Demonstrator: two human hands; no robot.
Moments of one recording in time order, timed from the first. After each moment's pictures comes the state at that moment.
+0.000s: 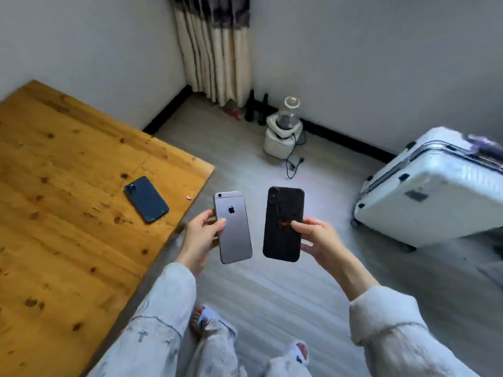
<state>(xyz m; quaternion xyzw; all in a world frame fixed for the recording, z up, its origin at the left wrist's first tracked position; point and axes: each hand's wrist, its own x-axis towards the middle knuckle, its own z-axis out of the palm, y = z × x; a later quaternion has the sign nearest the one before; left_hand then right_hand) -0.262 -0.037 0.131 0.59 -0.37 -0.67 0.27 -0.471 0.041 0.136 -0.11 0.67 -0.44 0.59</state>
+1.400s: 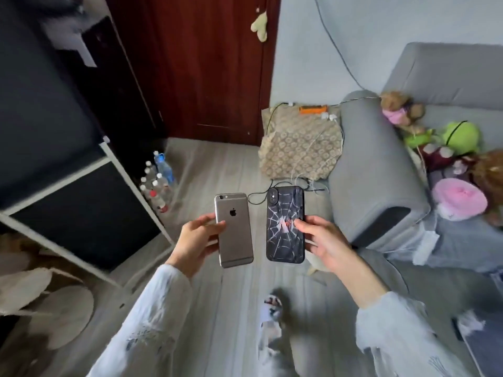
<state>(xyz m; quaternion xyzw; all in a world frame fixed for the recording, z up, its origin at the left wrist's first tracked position) -1.249 0.749 0.197 0.00 -0.64 -0.66 -0.39 -1.105 0.938 0.191 0.41 0.52 -0.74 -0.10</state>
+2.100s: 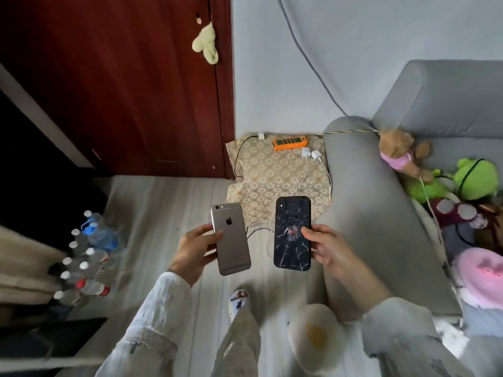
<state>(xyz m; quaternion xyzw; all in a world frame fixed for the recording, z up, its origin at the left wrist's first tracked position) -1.545 1.167 0.149 0.03 -0.65 -0.62 -0.44 -1.368 1.350 0.145 0.49 0.44 -0.74 -0.14</state>
